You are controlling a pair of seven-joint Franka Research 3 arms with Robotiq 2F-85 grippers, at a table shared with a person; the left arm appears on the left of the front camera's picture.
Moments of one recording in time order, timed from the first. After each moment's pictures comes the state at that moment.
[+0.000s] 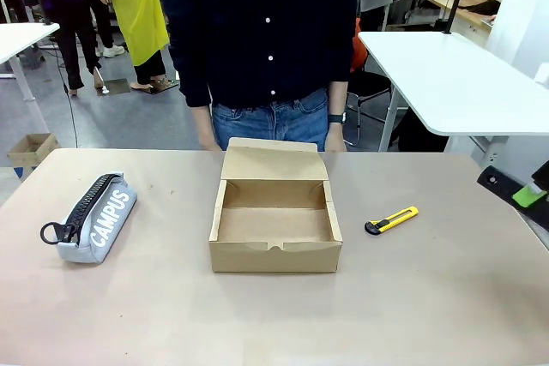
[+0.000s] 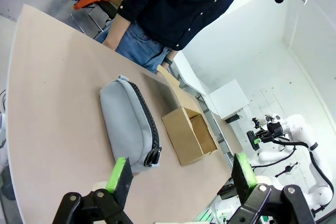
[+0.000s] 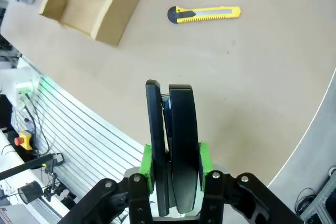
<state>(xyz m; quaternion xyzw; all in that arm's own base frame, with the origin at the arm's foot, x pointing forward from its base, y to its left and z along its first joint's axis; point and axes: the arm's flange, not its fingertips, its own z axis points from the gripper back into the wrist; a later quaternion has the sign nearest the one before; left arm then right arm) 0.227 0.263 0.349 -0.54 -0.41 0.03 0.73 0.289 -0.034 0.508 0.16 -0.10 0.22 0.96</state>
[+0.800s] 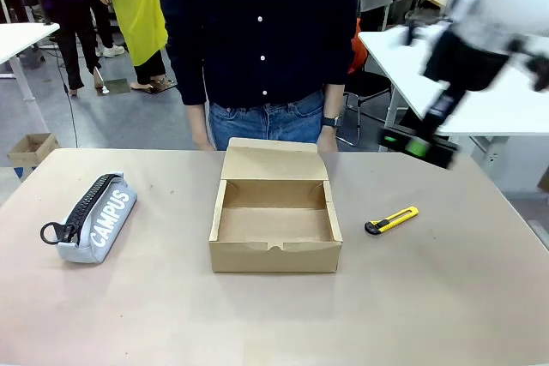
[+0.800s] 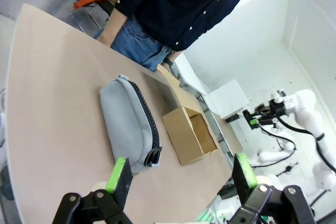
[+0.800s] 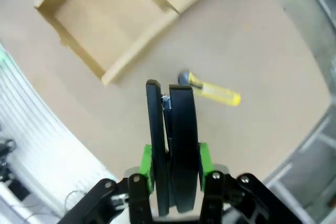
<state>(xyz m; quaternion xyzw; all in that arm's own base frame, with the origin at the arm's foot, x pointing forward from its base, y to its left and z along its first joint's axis) 0.227 0.263 0.348 -0.54 -0.41 0.03 0.73 0.383 0.169 0.557 0.01 -0.10 0.42 0.90</state>
